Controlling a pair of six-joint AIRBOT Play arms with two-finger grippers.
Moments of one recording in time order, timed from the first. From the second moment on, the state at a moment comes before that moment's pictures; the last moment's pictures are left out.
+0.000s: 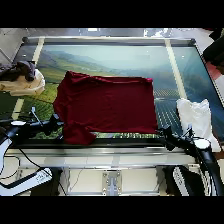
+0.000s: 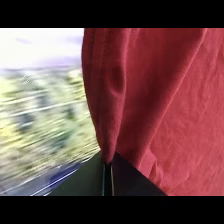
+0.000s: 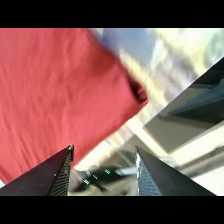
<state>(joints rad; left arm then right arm) 0.45 -1.23 0.46 0.62 -0.85 -1.12 -0.42 -0.65 0.14 -0.70 0.91 1.71</state>
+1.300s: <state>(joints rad) 0.63 -0.46 1.02 0.67 -1.00 -1.15 -0.42 -0.51 1.07 -0.61 1.25 1.19</state>
